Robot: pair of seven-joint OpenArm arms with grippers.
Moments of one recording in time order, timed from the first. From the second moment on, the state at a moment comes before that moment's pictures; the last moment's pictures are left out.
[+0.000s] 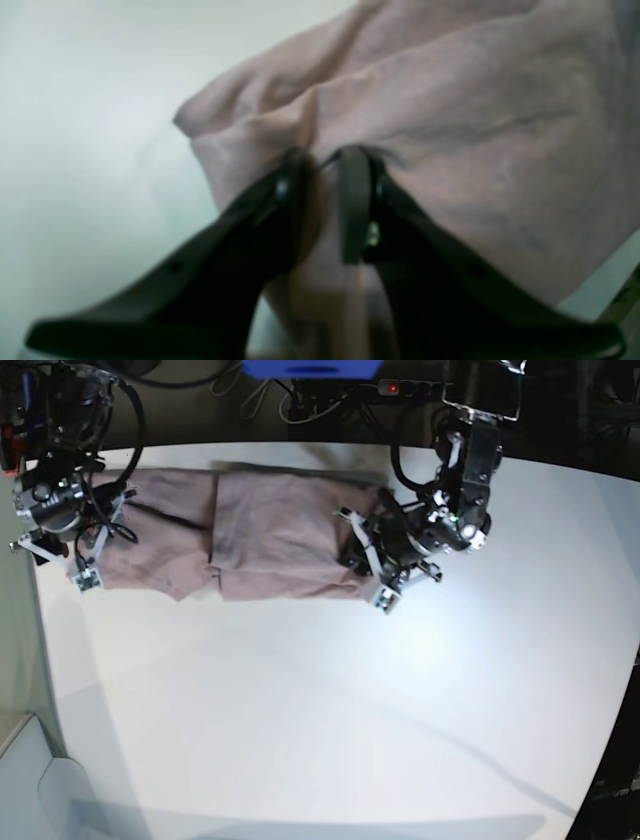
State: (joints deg) left arm 2.8 -4.8 6.9 84.3 -11.2 -26.1 42.9; right arm -9.7 4.7 25.9 112.6 -10.0 39.7 -67.9
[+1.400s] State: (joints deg) left arm 1.5 -8.1 4.4 84.6 -9.6 -25.8 44.0; right arm 9.4 0.2 31.5 90.8 -10.3 39.7 -71.6
